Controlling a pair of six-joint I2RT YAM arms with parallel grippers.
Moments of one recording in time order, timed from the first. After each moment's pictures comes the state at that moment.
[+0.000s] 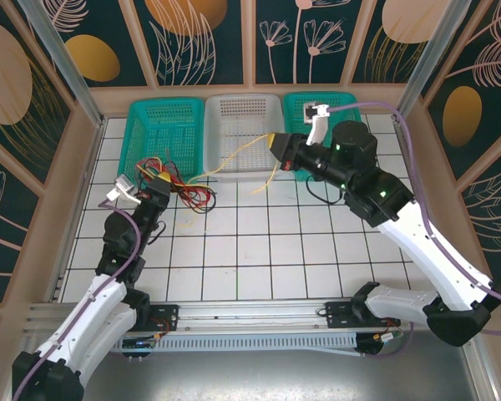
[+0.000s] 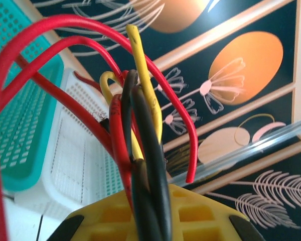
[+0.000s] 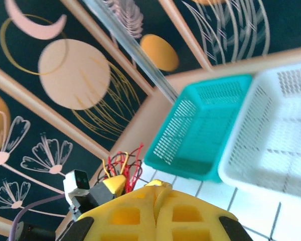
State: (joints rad) left arm -0.30 0.65 0.29 0.44 0.04 -1.12; right arm 0.69 1.14 1.38 -0.42 -0.17 0.63
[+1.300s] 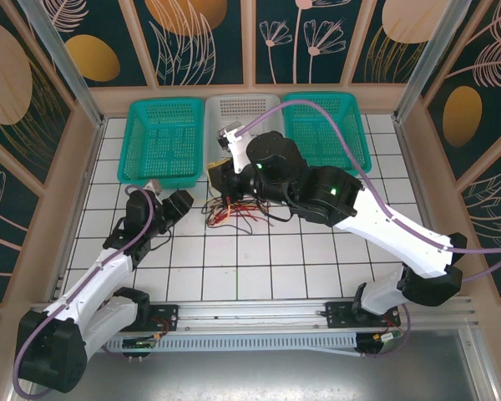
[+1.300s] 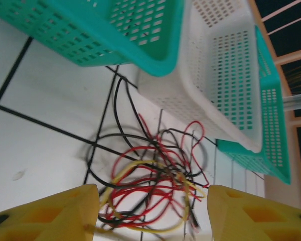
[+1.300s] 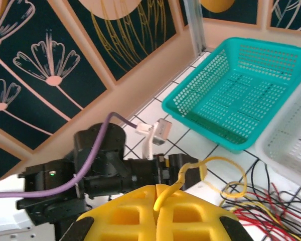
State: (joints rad) left arm -0.28 0.93 0.46 -0.05 0.20 -0.97; right arm 1.17 1.46 1.81 -0.74 0.13 0.37
